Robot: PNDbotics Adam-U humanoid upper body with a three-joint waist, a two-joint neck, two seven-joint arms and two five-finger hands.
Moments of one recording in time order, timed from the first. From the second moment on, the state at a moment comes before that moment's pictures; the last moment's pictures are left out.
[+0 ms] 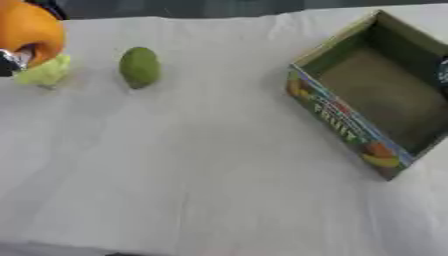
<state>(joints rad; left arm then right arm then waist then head) -0.70 0.68 -0.29 -1.85 -0.39 0.78 -0.22 -0.11 -0.53 -0.16 -1.98 -0.18 0.21 -0.36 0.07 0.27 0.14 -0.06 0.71</state>
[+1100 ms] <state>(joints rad) -0.65 0.25 -0.36 -1.57 -0.63 0.42 0.20 -0.47 -0.90 0.16 -1.98 0.11 0.09 0.13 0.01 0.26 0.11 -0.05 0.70</state>
